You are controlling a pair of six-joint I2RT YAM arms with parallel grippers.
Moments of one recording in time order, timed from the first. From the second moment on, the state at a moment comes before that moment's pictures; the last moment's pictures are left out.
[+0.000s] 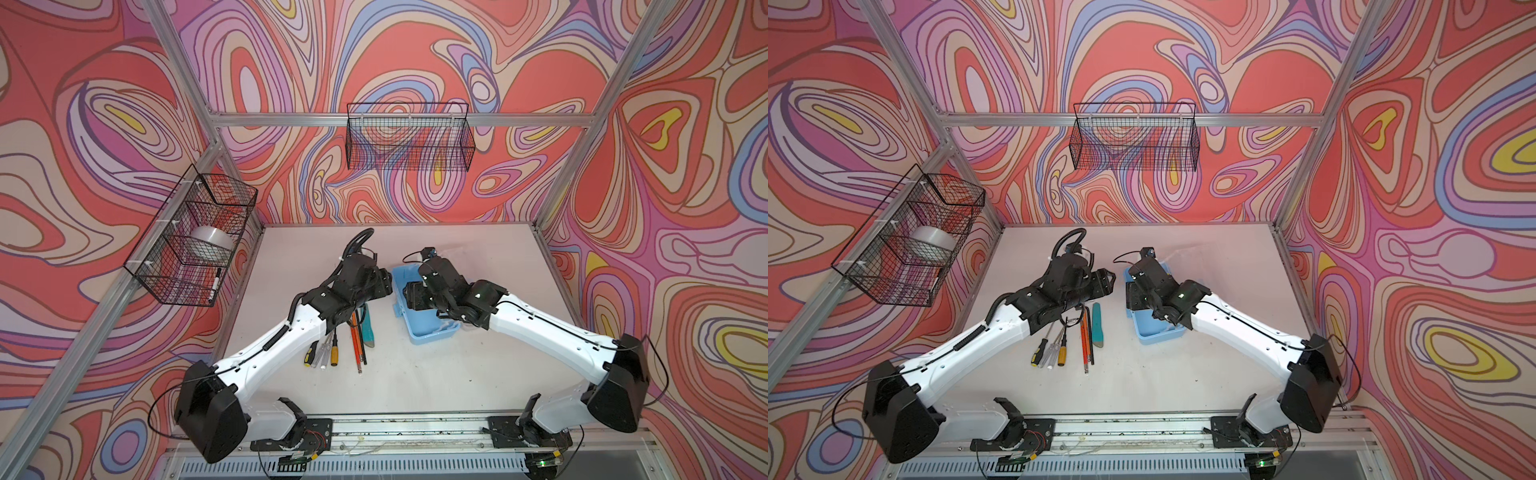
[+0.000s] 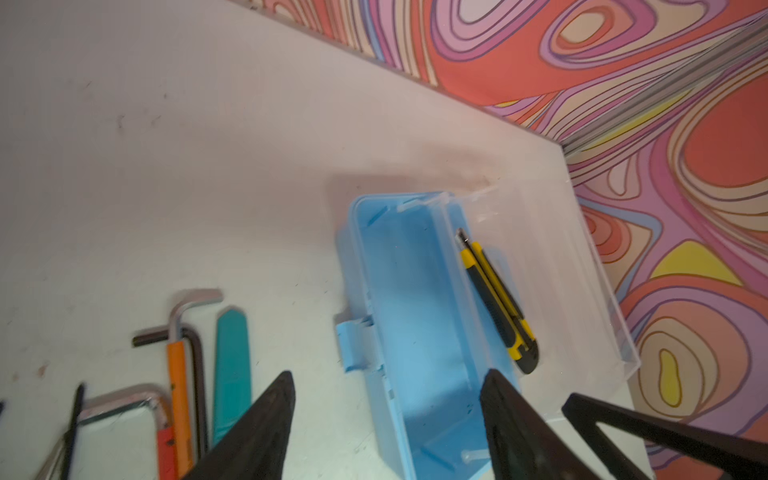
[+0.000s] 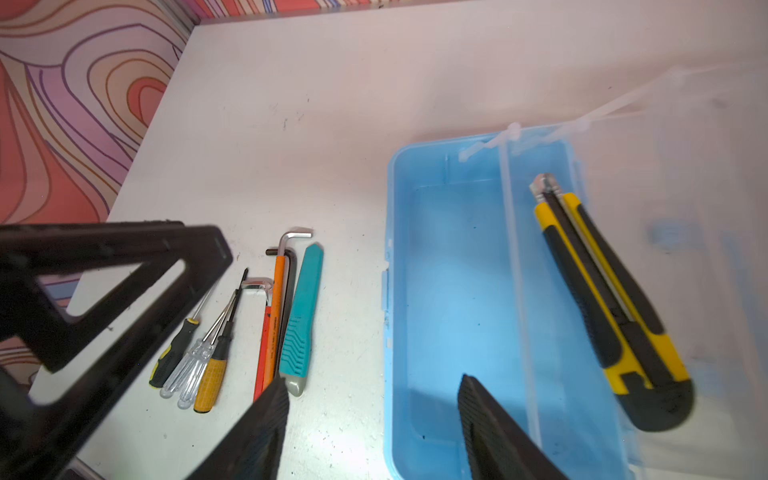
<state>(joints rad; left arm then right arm) -0.63 1.28 1.01 -0.42 -0.13 -0.76 0.85 1.51 1.29 -0.58 0.20 0.60</state>
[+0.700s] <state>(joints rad) -0.50 1.14 0.68 -0.51 -0.05 -0.82 0.99 1.72 1.39 -0.62 0.22 0.65</state>
